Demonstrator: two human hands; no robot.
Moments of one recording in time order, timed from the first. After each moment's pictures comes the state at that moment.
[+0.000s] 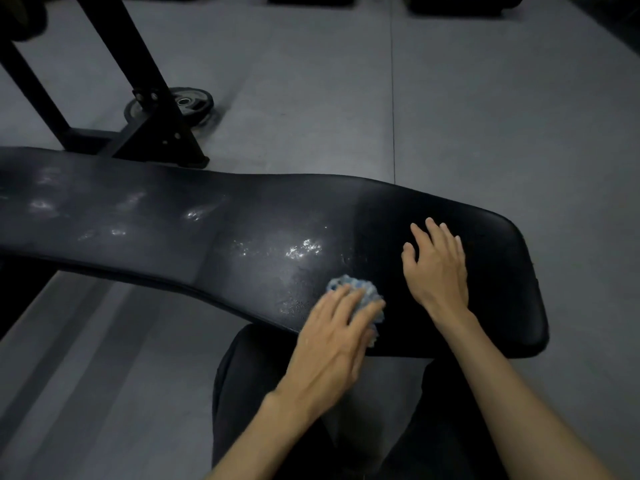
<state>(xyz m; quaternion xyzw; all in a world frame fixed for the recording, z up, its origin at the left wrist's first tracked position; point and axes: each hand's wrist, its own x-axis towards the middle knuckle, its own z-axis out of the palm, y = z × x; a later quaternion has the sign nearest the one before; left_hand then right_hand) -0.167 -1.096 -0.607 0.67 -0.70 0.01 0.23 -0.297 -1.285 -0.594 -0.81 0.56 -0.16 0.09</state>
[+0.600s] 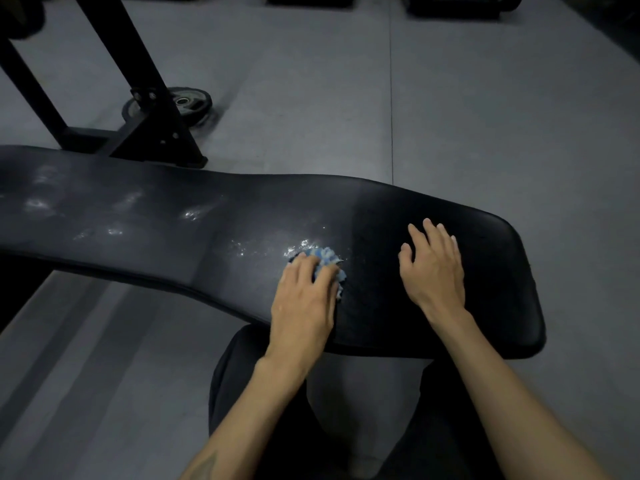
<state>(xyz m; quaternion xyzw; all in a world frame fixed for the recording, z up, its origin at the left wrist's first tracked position) -0.134 -1.125 -0.600 0.78 -0.56 0.02 0.26 -0.294 -1.284 -0.594 -0.81 0.55 -0.16 0.08</state>
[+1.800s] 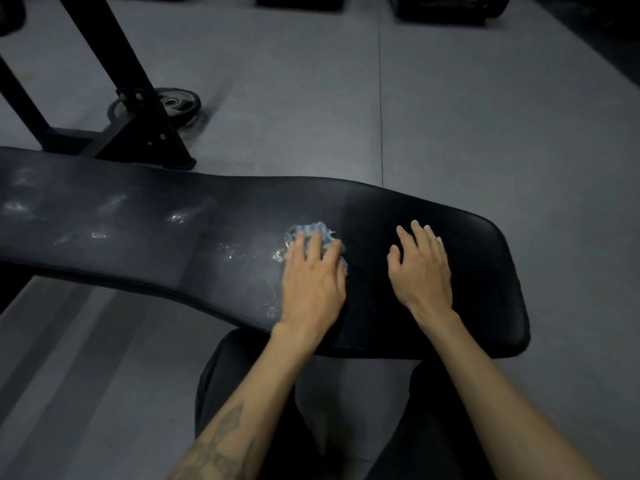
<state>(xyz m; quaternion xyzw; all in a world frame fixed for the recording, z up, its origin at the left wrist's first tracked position) -0.140 -1.179 -0.597 0.80 -0.56 0.01 0.20 -0.295 -1.284 -0.594 -0.81 0.55 -0.16 0.08</state>
